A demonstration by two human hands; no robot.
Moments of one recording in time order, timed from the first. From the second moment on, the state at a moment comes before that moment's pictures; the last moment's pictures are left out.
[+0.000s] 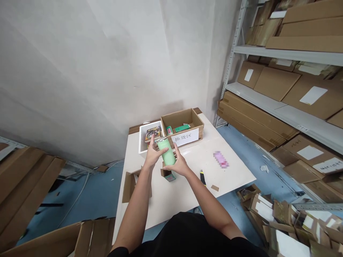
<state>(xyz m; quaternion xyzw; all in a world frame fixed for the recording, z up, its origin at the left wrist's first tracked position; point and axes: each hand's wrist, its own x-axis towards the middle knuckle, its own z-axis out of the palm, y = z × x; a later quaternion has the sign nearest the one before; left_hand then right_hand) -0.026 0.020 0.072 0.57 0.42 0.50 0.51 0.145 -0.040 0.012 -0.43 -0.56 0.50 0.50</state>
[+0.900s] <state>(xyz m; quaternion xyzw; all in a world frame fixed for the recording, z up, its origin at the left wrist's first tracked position) -0.047 0.008 0.048 0.59 0.46 0.47 0.47 0.126 -0.049 -0.016 -0.48 -0.56 0.50 0.45</state>
